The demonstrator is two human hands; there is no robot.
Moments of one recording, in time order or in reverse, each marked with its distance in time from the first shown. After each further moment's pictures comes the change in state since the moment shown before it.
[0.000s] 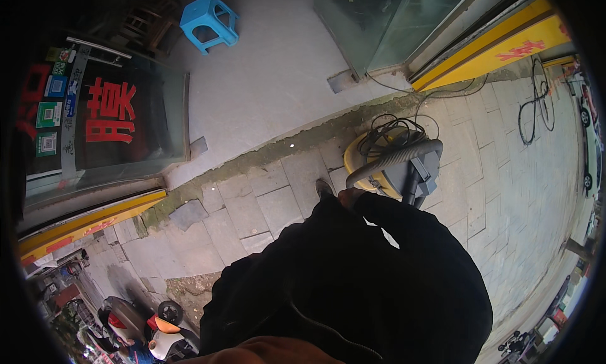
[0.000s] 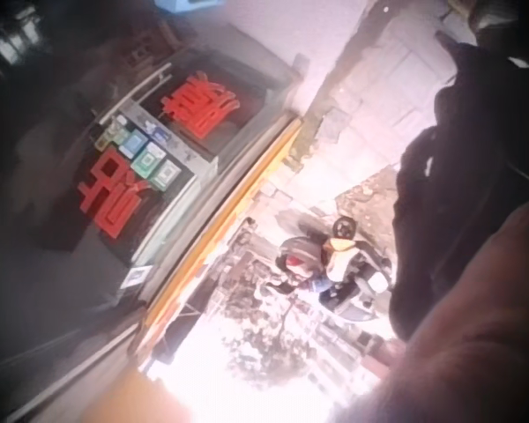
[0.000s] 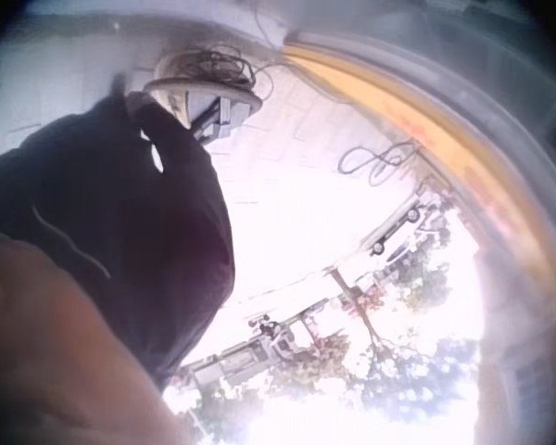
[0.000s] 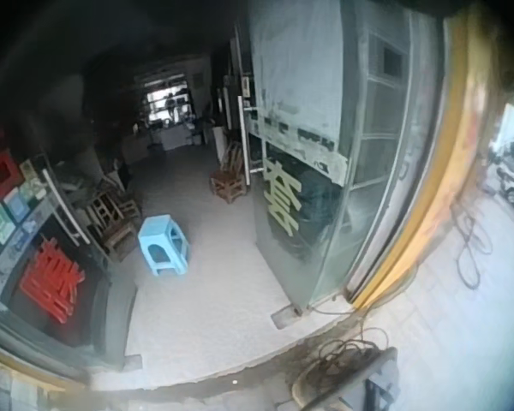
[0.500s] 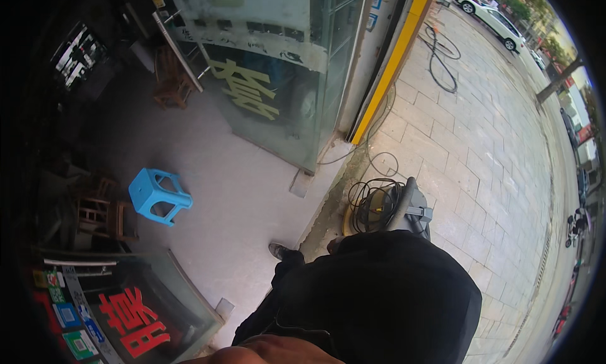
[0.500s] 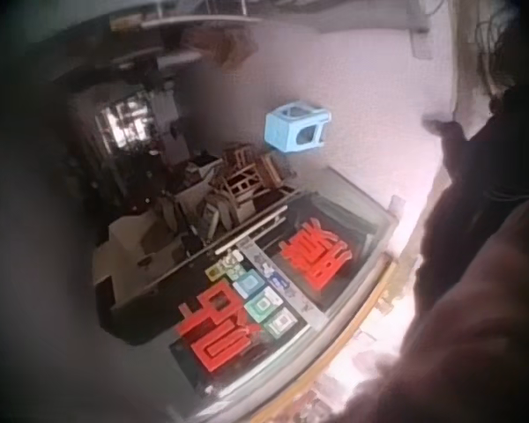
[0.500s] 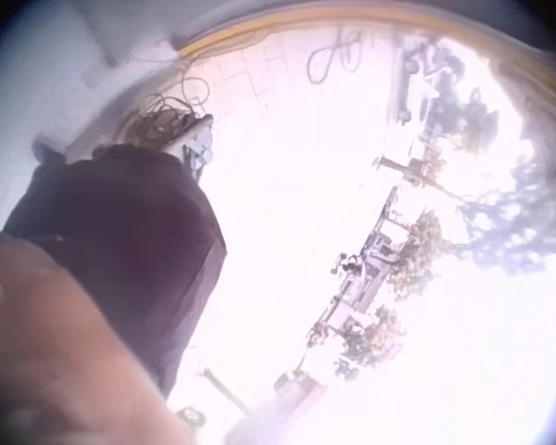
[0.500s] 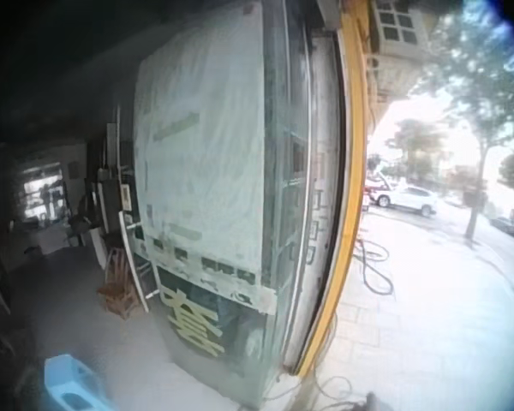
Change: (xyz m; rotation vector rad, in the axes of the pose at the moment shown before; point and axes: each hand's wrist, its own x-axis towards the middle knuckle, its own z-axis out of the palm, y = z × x) left_hand 0.258 0.103 -0.344 0.179 -0.387 0.265; right_hand 0.168 -0.008 -0.194 0.450 0.129 -0.024
